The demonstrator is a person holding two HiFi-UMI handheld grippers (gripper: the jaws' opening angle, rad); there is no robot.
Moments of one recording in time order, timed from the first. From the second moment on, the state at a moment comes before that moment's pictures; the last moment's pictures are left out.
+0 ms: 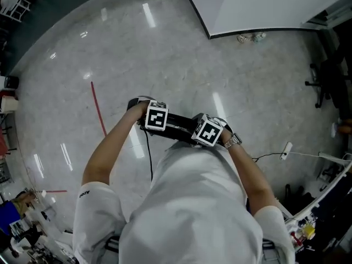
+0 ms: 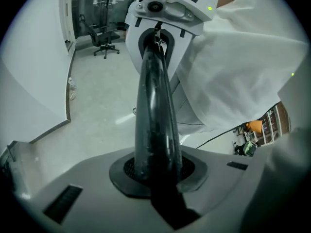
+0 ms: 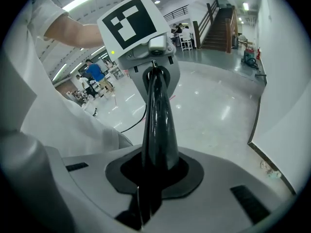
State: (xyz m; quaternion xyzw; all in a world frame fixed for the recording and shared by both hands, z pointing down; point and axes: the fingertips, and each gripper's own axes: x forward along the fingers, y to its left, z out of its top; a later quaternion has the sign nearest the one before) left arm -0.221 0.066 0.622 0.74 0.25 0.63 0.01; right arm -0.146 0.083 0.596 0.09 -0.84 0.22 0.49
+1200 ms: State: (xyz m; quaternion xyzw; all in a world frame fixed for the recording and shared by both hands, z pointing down) left arm -0.035 0.030 0.622 0.68 0.22 0.69 0.02; right arm 0.046 0.059 0.600 0.10 -0.87 0.25 0.42
